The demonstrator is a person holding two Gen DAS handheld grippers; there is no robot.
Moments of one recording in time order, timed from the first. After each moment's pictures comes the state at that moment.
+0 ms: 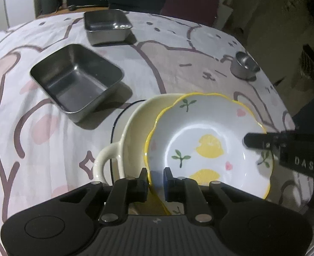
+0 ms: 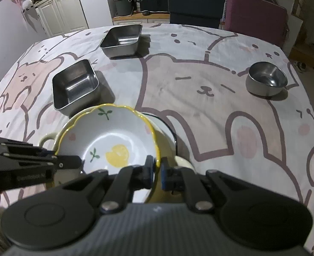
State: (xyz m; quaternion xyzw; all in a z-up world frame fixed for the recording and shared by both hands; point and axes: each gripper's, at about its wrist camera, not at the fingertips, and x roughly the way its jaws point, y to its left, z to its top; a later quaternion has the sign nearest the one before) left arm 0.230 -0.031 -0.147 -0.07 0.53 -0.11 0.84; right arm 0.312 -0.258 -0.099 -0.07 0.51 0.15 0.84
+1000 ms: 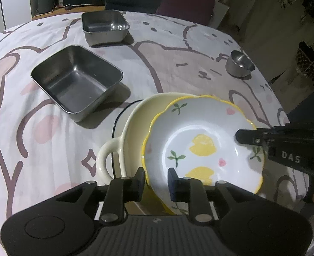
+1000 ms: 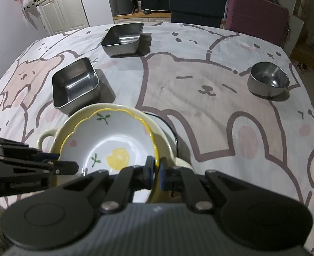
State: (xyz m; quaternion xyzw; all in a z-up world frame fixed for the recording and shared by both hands) left arm 0.227 -0.023 -0.136 -0.08 0.53 -0.13 0.83; right arm 0.314 -0.255 -0.101 -0.07 0.51 0.15 0.84
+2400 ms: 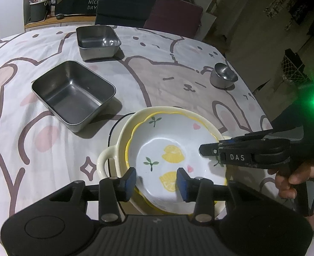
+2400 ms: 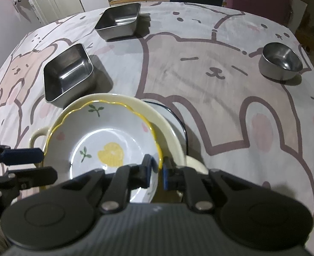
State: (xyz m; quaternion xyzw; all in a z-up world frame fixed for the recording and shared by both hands) left arm 0.215 -0.015 -0.114 -0.09 0.50 -0.16 0.84; right arm 0.341 -0.244 -0.129 -0.05 0.56 0.15 0.81
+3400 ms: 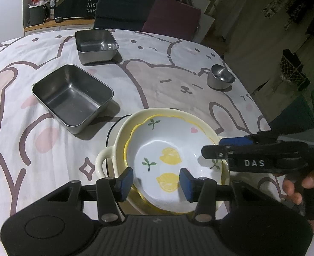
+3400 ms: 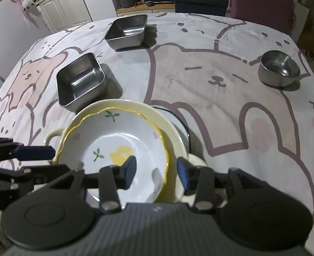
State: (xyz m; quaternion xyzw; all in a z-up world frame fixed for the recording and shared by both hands) left arm 0.209 -0.016 -0.107 -0.09 0.50 -0.16 0.85; right arm 0.323 -0.254 -0.108 -0.04 0.54 0.17 0.82
